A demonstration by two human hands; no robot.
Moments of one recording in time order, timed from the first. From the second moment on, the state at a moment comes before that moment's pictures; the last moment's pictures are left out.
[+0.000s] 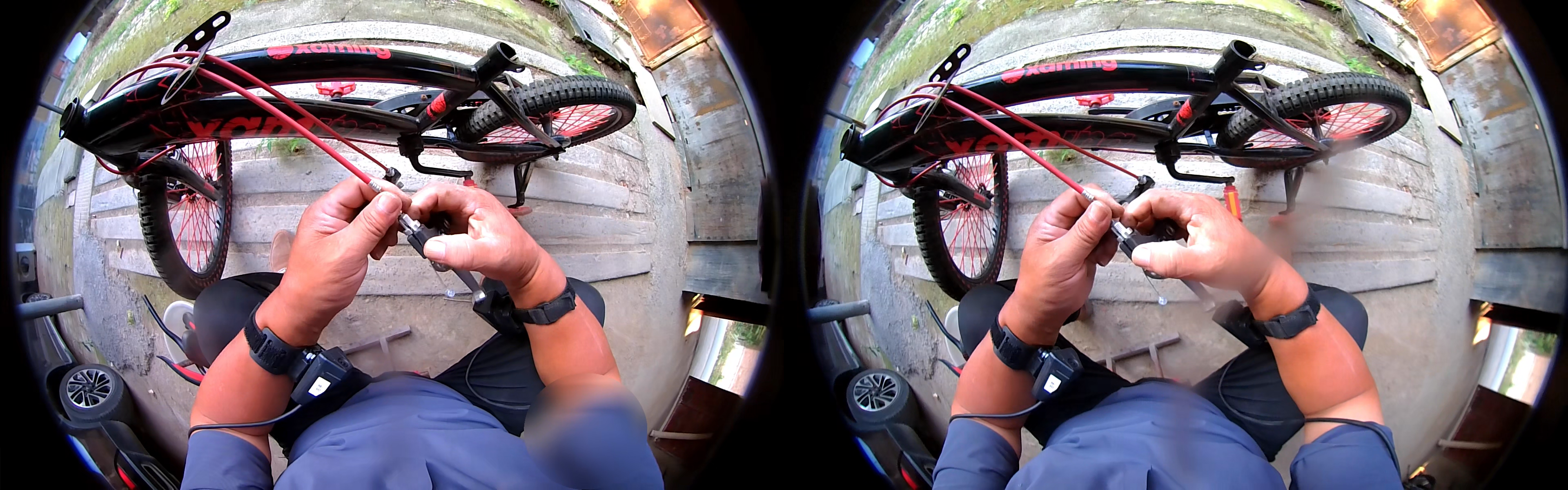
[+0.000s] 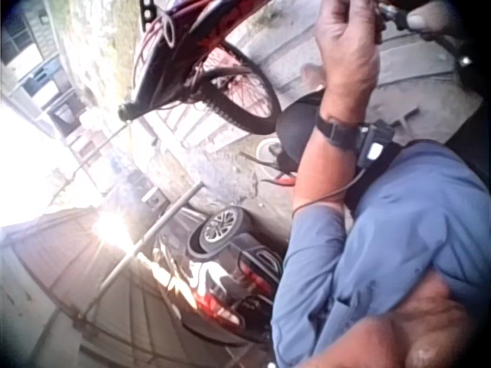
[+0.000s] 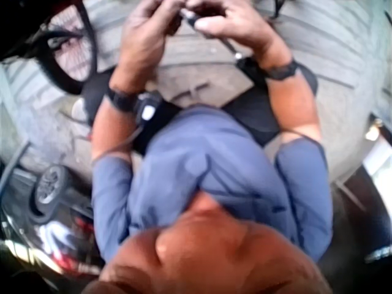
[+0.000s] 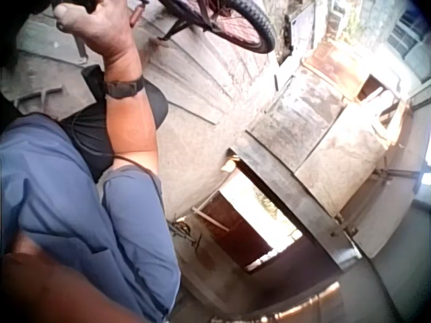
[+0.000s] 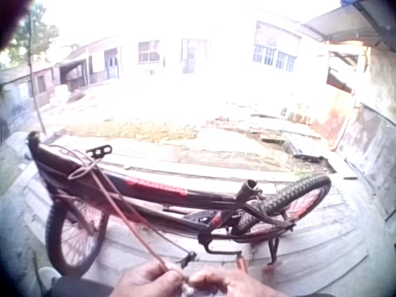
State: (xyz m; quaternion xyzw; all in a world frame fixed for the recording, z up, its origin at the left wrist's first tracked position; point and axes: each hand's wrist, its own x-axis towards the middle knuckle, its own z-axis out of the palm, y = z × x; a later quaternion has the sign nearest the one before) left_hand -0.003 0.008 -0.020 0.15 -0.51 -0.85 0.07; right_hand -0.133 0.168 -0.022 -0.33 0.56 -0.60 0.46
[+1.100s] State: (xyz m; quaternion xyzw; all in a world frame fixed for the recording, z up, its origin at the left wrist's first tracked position) left_hand -0.005 0.001 -0.020 0.20 -0.45 -0.86 0.14; right_hand -0.129 0.177 -0.014 -0.32 0.53 -0.61 0.50
